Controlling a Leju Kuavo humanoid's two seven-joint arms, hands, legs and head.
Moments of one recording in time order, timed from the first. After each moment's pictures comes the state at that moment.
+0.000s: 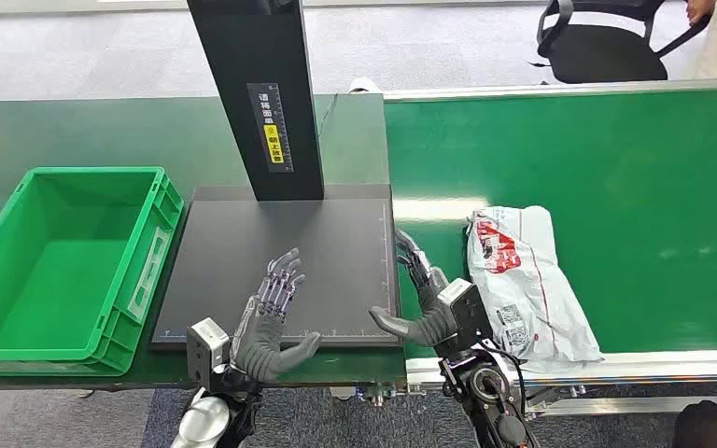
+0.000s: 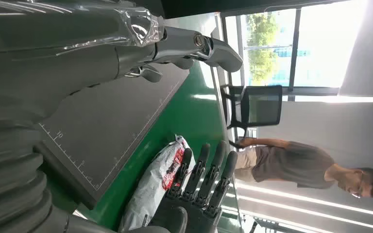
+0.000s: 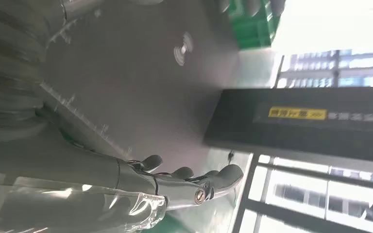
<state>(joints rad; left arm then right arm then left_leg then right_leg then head) -0.14 -0.14 -0.26 -1.13 -0.04 -0.23 -0.48 -0.19 0.12 0.24 -1.10 0.18 0.17 -0.47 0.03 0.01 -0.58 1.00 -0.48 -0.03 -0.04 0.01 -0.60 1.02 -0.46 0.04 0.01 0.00</state>
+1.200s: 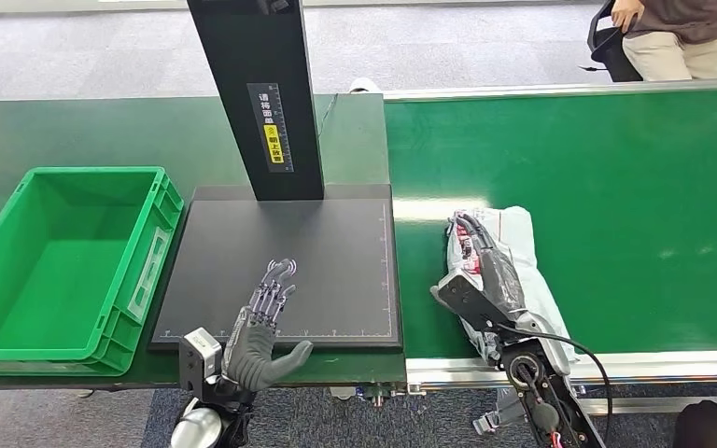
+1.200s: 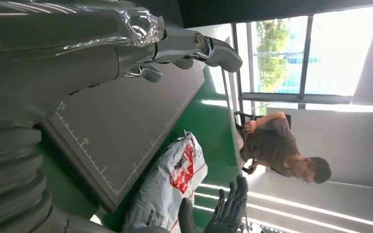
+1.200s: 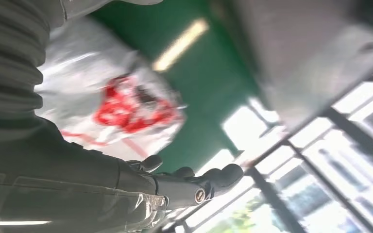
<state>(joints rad) -0.10 -0.11 -0.26 -1.15 -0.02 -0.21 -0.48 -0.23 -0.07 0.20 -1.11 0.68 -0.06 -0.22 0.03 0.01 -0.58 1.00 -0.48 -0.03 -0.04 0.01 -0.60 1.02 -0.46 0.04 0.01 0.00</state>
